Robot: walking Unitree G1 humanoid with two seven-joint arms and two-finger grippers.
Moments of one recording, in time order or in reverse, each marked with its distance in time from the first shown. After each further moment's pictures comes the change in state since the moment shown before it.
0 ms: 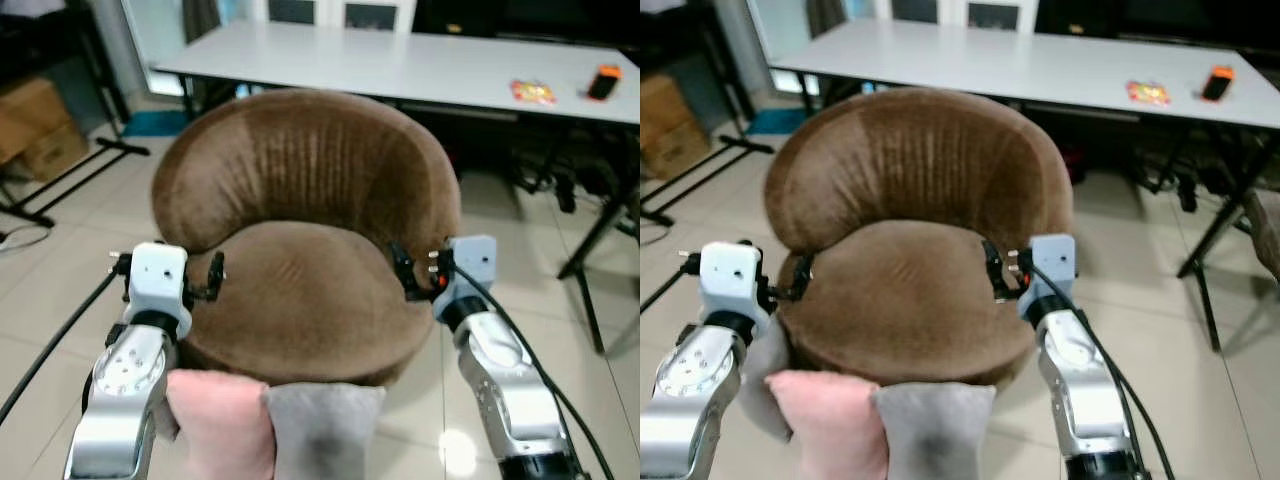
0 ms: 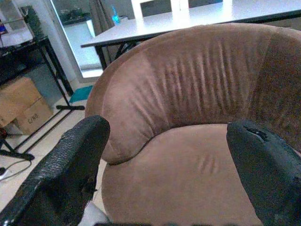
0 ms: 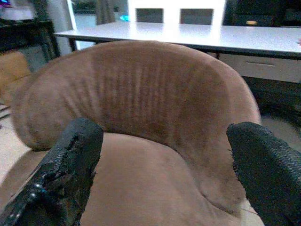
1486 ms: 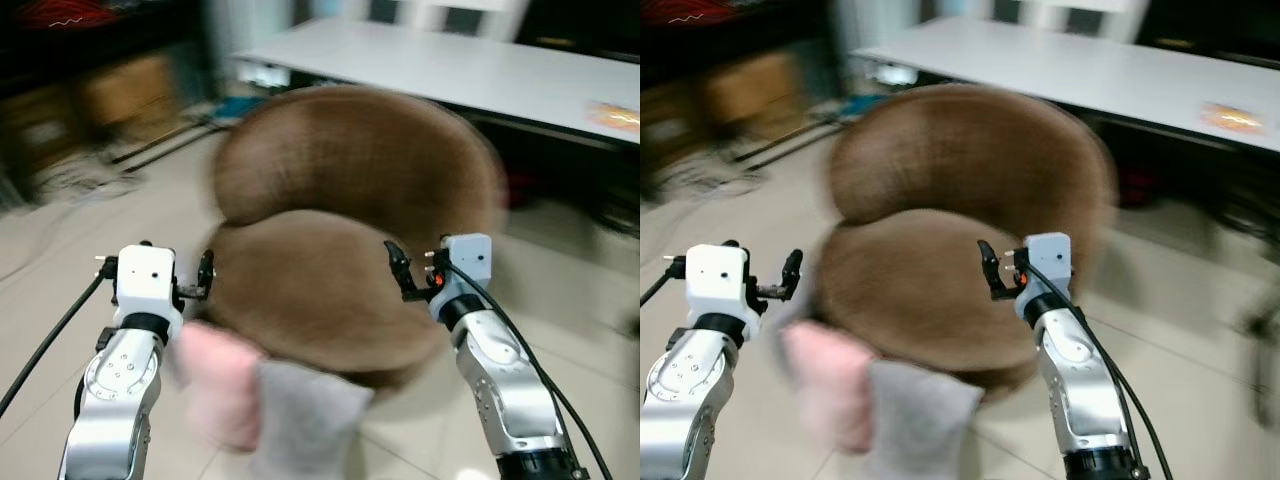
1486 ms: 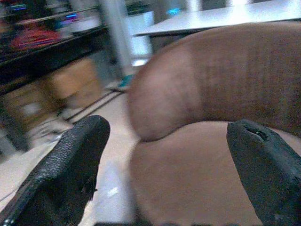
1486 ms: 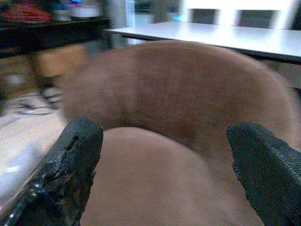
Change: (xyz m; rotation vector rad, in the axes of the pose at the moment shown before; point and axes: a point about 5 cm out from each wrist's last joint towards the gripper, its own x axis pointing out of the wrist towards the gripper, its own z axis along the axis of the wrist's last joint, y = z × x) left arm -0.003 0.006 -0.002 -0.026 -0.021 0.023; right arm 0.002 0.003 -0.002 -0.006 0.002 0.034
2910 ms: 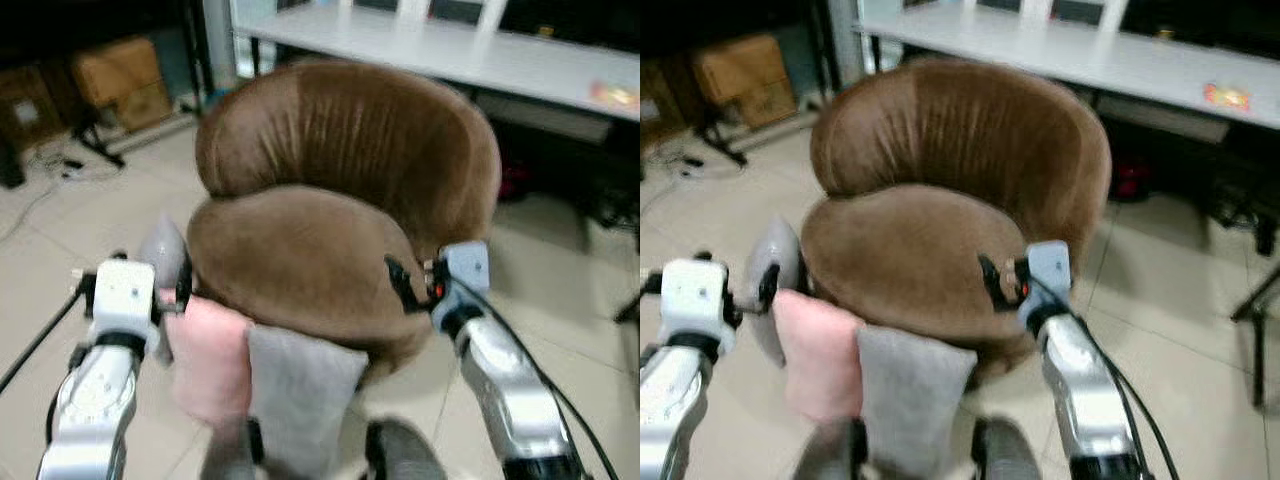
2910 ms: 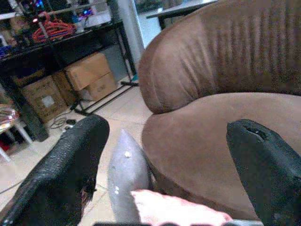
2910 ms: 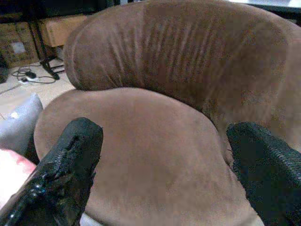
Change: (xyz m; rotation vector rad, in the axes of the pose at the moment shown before) left arm -0.014 0.018 -0.006 0.093 -0.002 0.038; right arm -0.007 -0.002 -0.017 0.008 0.093 0.026
